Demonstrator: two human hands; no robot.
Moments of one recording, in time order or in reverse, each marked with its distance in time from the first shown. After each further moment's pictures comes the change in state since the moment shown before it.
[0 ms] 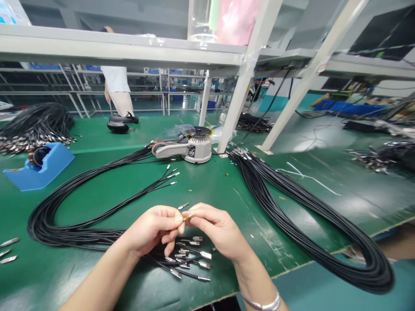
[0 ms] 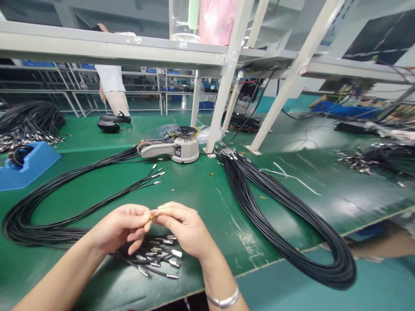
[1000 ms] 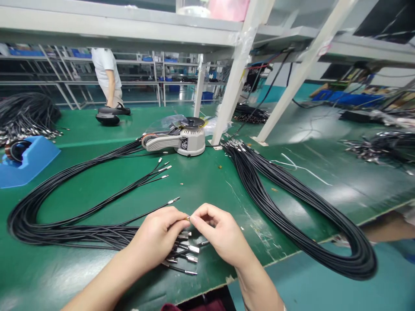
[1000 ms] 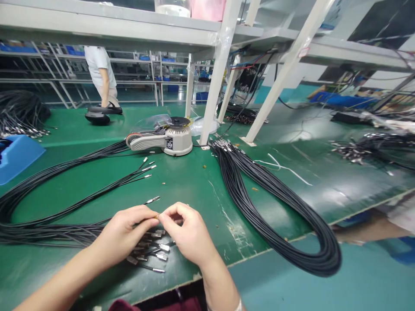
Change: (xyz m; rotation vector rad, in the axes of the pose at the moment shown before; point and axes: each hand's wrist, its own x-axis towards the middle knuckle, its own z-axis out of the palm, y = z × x) left_hand 0.010 -0.027 0.025 1.167 0.281 0.422; right_hand -0.023 0.006 -0.016 -0.214 0.124 0.190
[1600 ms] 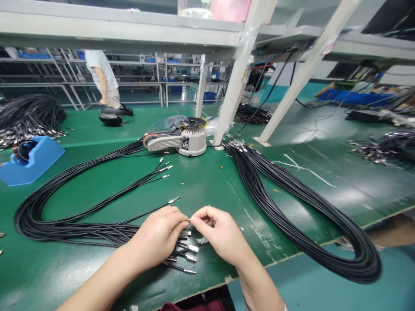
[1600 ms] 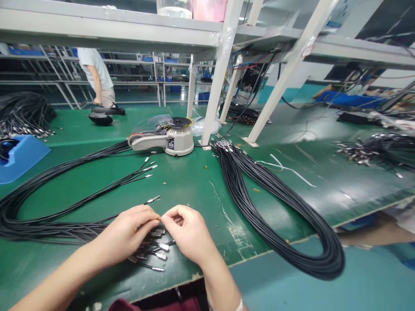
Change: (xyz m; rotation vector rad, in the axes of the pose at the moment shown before) left_hand 0.001 0.002 -0.003 0.090 -0.113 -0.013; right_hand -0.002 0.006 -0.003 -0.093 -0.021 0.061
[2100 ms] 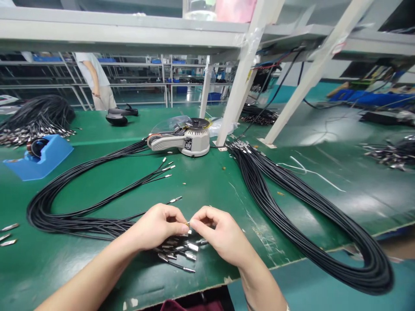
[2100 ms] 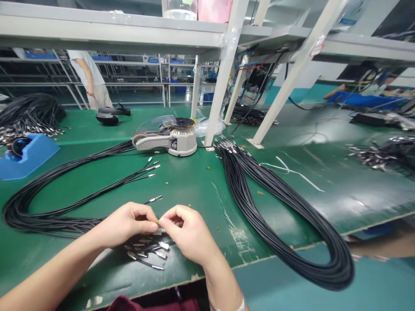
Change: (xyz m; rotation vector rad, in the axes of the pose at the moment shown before) left_hand 0.008 0.001 -0.009 -0.579 -0.172 -0.433; right_hand 0.001 -0.007 -0.005 0.007 -0.091 -0.044
